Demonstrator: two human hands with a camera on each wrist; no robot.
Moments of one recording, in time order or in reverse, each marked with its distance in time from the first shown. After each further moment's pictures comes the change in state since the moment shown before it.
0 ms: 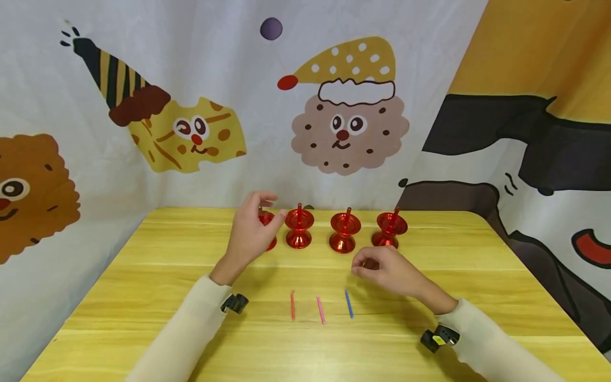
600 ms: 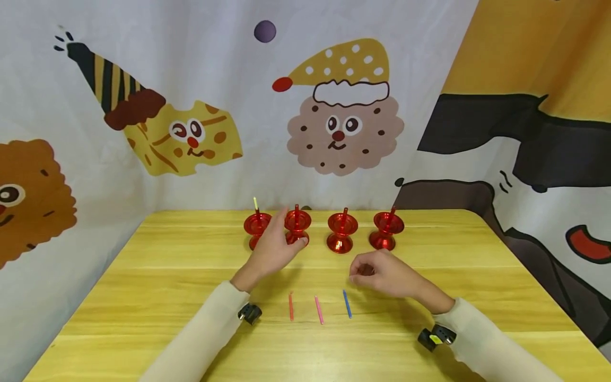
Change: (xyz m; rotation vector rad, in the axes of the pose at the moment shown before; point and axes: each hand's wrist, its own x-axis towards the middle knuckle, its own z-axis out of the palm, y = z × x) left_hand -0.013 -0.026 0.056 0.110 -0.308 -0.166; right_hand -0.003 -0.001 -0.002 -0.013 -0.109 -0.024
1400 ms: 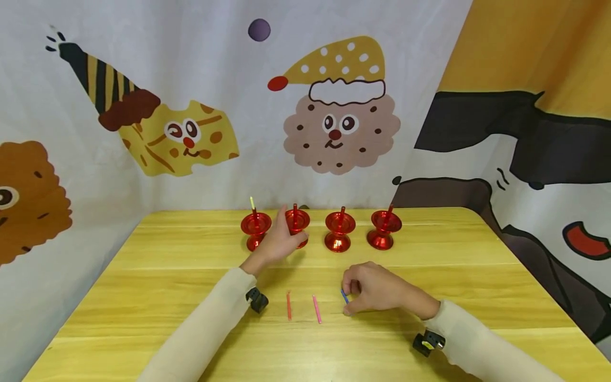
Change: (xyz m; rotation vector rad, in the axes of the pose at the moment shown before) left_hand 0.019 0.009 0.004 -0.163 -0.159 -0.232; right_hand -0.002 -0.003 0.019 -0.022 -0.145 -0.023
